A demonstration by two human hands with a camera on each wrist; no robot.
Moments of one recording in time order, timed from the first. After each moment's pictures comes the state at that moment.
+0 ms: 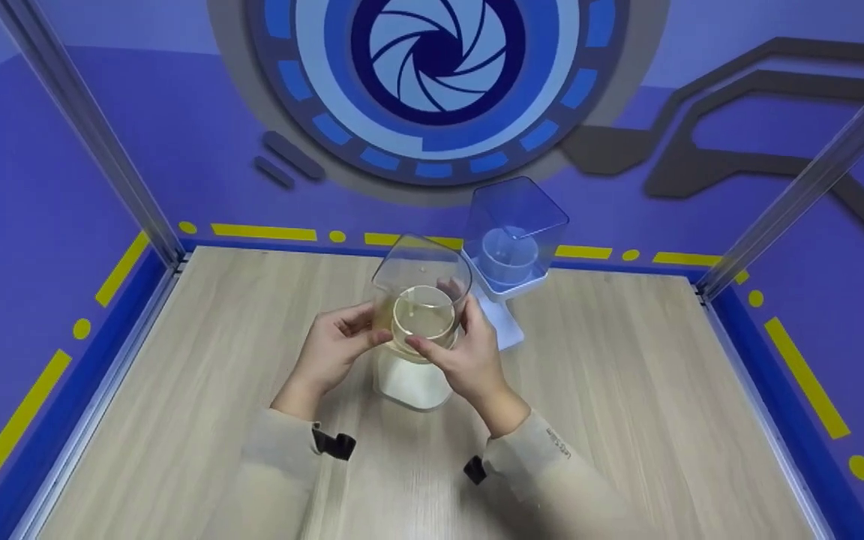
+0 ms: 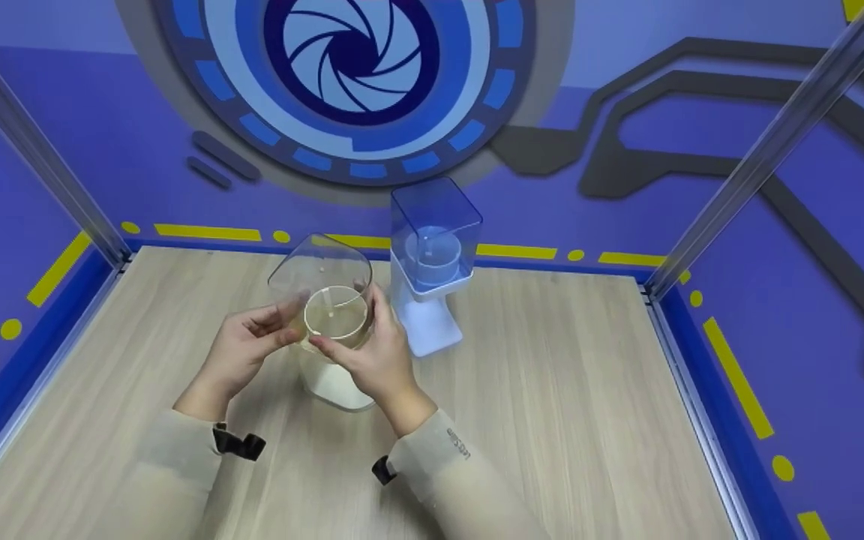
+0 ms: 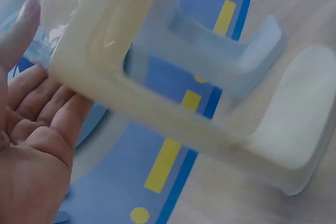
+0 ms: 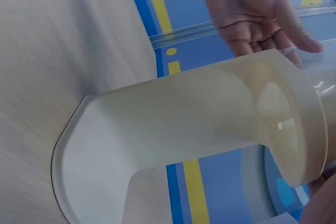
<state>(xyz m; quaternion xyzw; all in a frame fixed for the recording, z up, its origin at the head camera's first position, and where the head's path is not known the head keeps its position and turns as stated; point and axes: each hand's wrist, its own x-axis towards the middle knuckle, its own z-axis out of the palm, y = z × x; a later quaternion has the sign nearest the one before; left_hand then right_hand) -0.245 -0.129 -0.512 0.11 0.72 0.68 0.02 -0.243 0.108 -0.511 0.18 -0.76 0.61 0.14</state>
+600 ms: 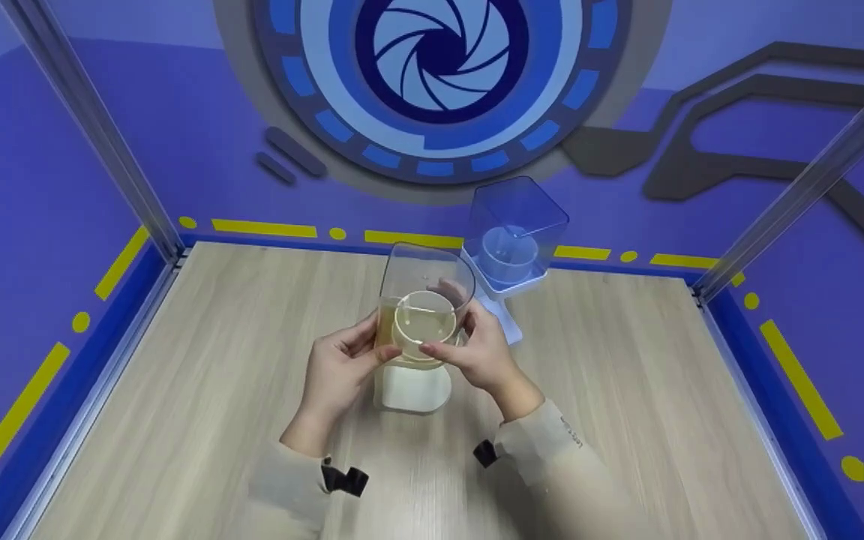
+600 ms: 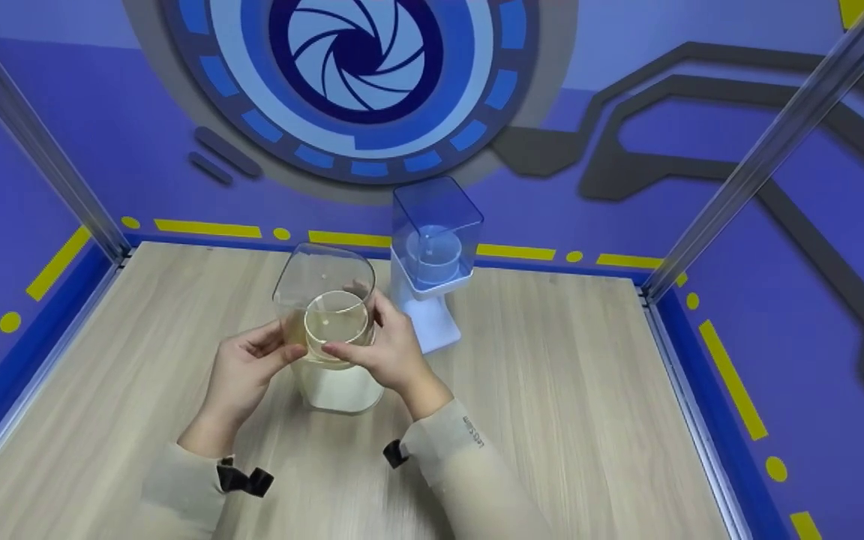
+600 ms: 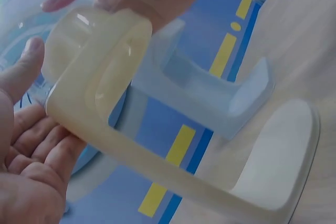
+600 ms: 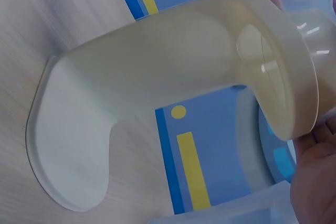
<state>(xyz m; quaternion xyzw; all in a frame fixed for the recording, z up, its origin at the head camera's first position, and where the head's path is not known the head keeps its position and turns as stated) -0.203 -0.104 -0.517 0.03 0.70 0.71 -0.05 -0.255 0.135 -0.511 0.24 -0.74 0.63 0.04</state>
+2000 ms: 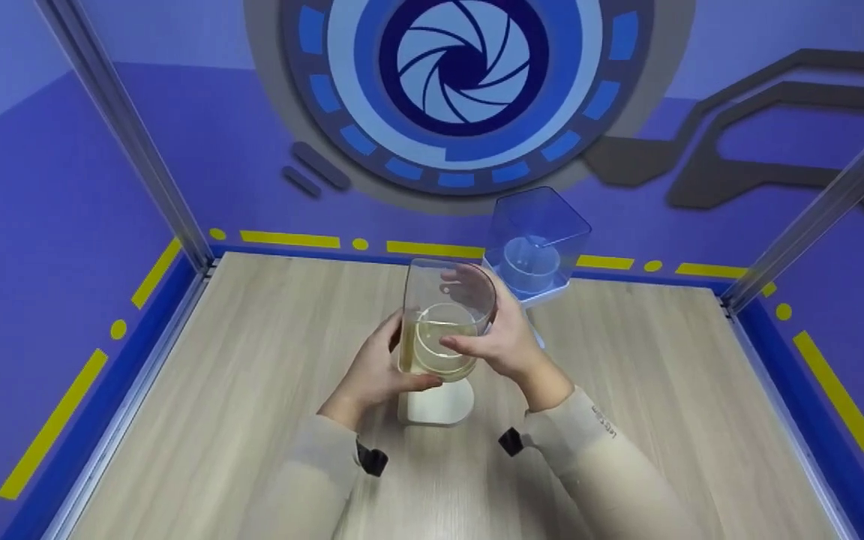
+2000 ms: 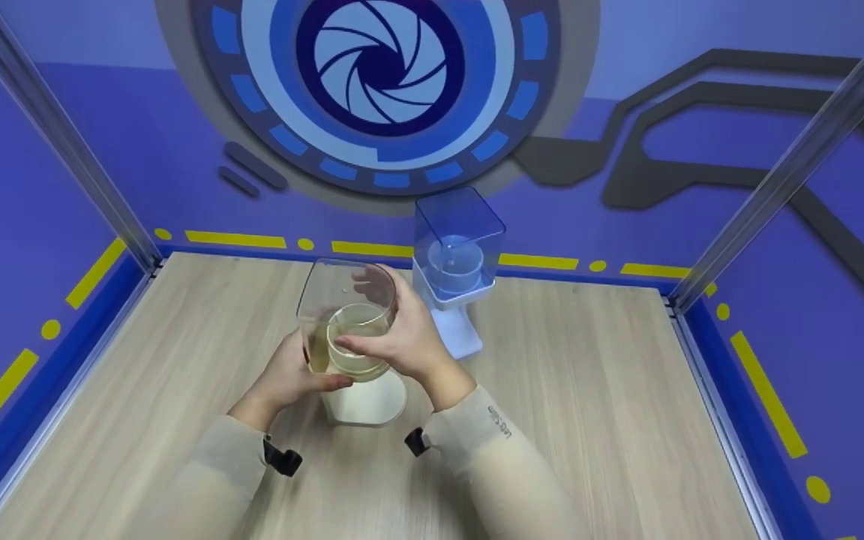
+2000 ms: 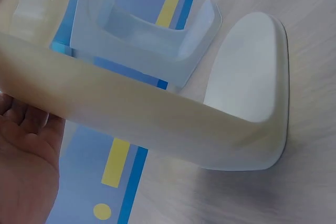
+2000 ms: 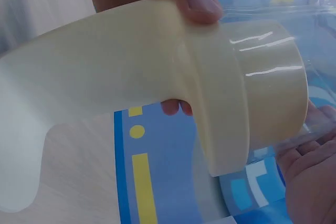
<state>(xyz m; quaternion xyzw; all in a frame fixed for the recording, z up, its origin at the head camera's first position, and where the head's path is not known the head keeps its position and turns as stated) -0.244 -0.109 -0.545 0.16 0.78 0.61 0.02 -0.268 0.130 -0.463 0.32 -0.67 0.67 0.02</state>
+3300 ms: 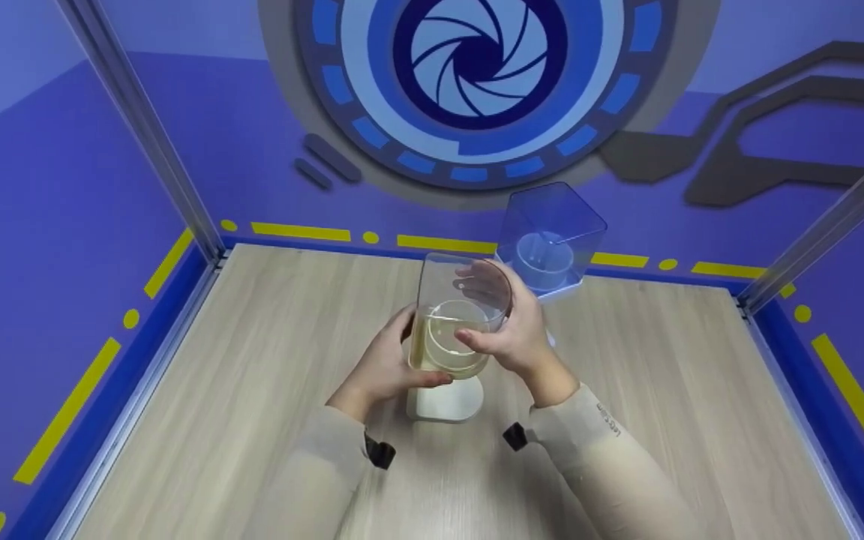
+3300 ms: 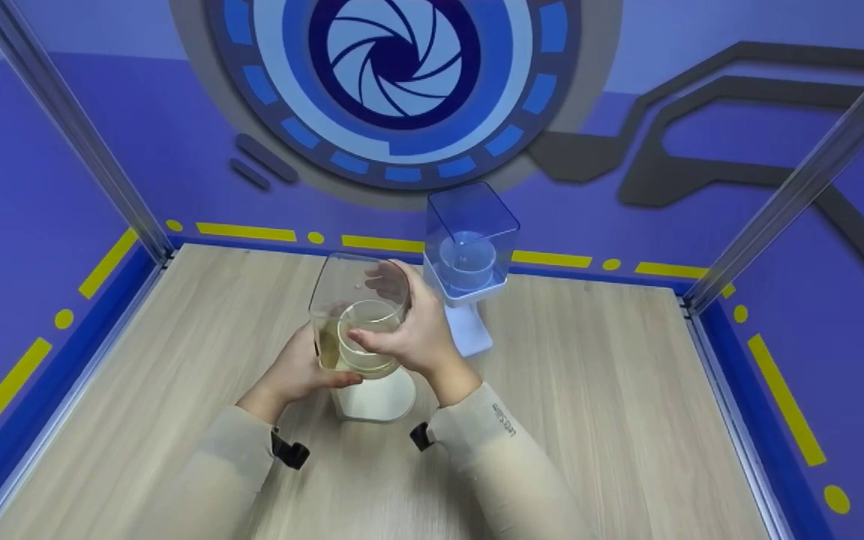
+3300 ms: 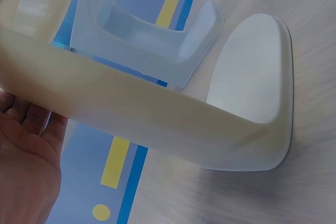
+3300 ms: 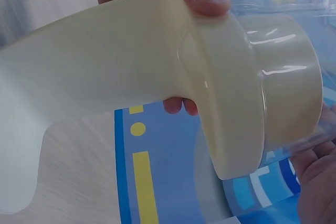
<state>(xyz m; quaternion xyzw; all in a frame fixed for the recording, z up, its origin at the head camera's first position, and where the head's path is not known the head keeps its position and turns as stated) -0.243 -0.112 -0.542 0.15 0.79 0.59 0.04 -0.271 0.127 -0.468 0.32 -0.68 0.65 0.10</state>
